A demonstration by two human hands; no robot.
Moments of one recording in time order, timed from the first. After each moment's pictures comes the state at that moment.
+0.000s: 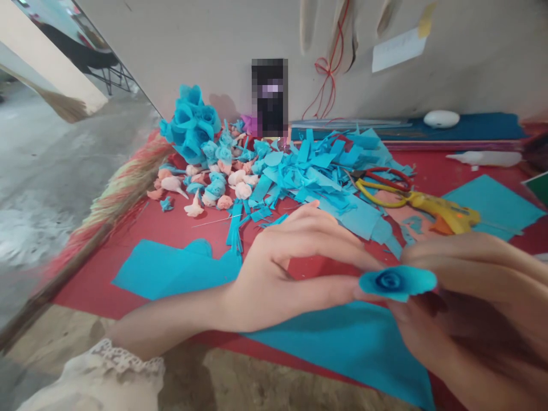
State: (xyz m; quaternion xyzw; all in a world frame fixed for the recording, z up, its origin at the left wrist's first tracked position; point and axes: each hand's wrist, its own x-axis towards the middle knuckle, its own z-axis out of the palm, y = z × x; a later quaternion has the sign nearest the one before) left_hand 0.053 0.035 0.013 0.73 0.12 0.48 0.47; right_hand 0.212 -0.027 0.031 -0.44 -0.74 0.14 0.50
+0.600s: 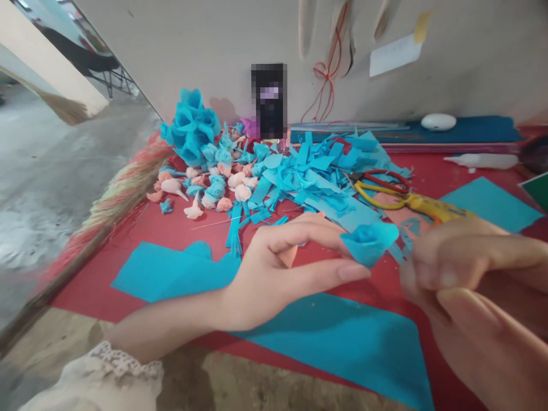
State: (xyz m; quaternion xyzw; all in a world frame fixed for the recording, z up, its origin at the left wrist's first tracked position) left_hand 0.058 0.030 0.010 0.59 0.20 0.49 0.61; right_hand 0.215 -0.028 0.021 -0.44 -0.61 0.32 0.58
